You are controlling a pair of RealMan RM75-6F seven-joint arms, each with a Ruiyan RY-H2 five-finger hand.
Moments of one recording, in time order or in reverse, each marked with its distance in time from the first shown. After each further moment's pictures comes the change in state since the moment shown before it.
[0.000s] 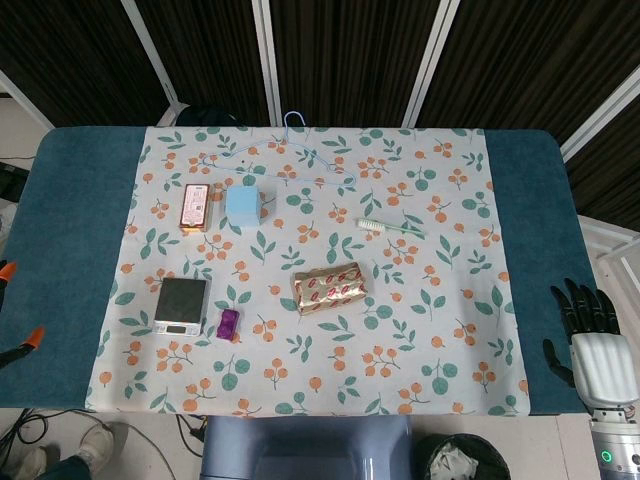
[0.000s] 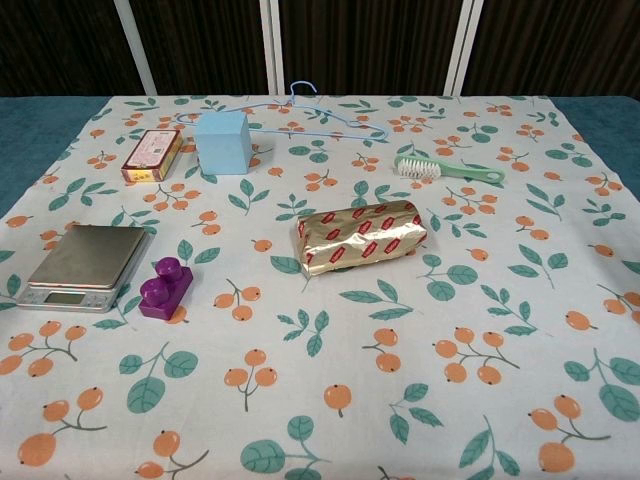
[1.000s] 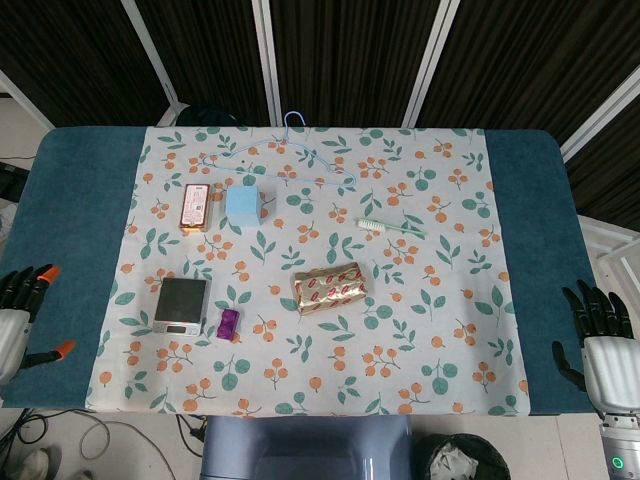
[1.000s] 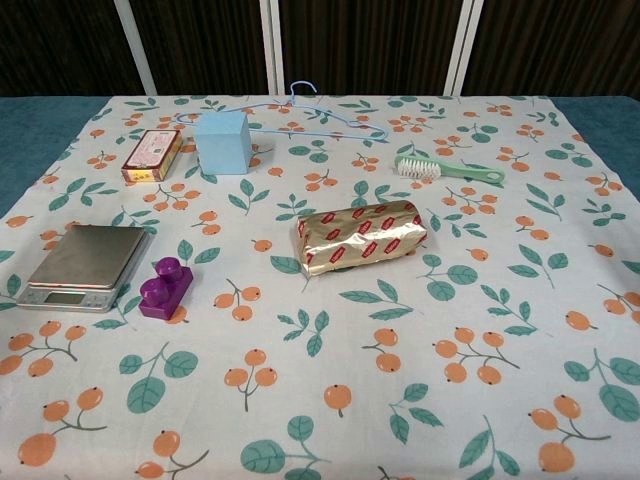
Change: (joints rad) left arm -0.079 0.131 0.040 -0.166 0.041 -0.187 0.022; right arm -0.019 0.027 -0.001 -0.013 -0.001 0.026 0.034
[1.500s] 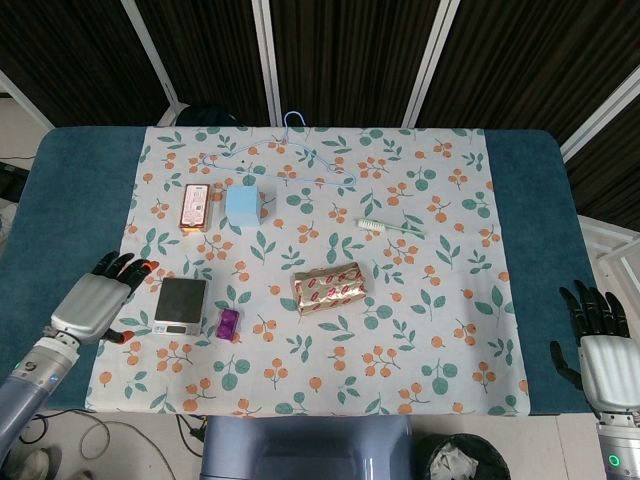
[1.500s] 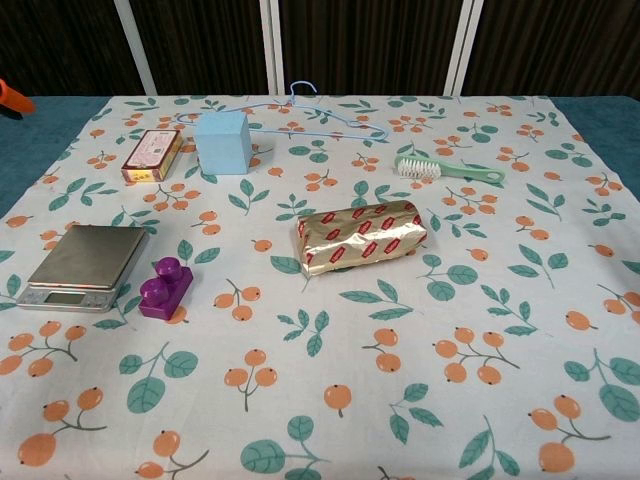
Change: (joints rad) left arm -0.352 0.105 -0.063 -0.265 -0.342 -0.471 0.449; right arm 0.004 -0.008 0.004 -0.003 0.013 -0.011 -0.021
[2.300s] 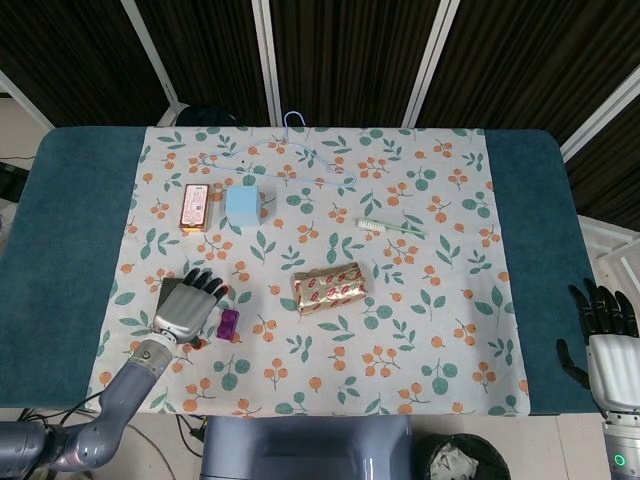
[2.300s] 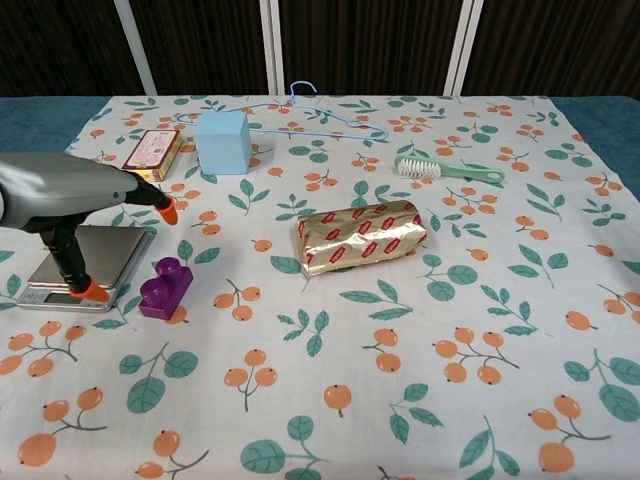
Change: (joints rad) left arm -0.268 -0.458 0.052 0.092 -0.464 0.121 0.411; right arm -0.006 0.006 0.011 0.005 0.012 0.011 0.019
